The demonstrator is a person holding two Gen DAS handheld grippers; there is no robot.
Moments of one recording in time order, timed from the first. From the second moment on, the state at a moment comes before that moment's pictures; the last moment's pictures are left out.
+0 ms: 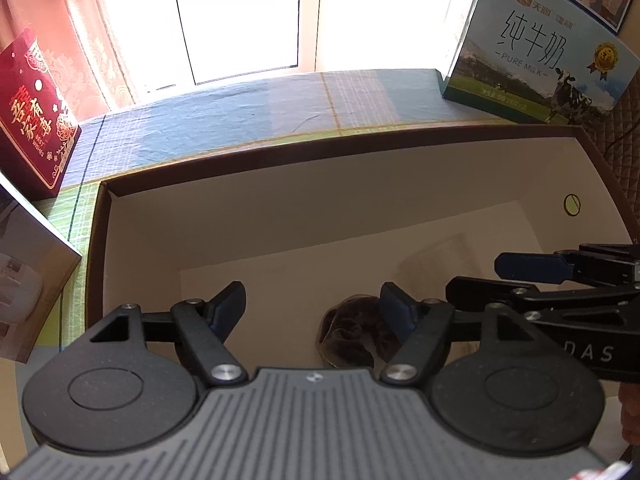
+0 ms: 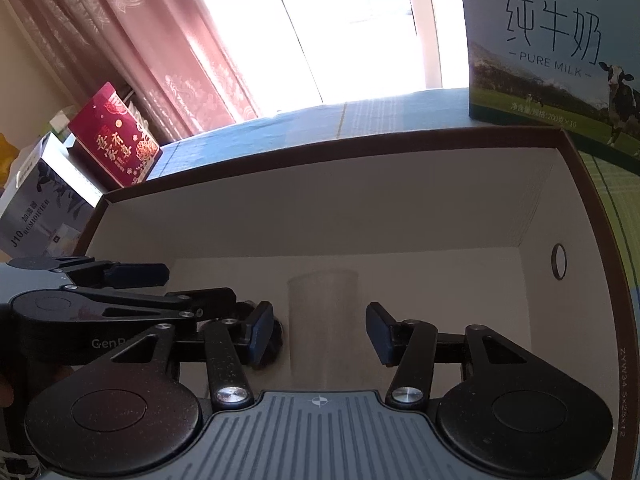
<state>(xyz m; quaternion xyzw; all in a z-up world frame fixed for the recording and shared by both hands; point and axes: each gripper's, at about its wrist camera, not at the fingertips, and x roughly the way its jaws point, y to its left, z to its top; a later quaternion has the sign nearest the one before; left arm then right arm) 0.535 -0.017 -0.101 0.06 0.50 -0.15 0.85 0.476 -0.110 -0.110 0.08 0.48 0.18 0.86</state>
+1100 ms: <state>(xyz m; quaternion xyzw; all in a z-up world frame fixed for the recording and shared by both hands) 0.380 0.006 0.005 0.08 0.38 -0.13 0.91 0.325 -0.139 -0.007 0.03 0.36 0.19 0.91</state>
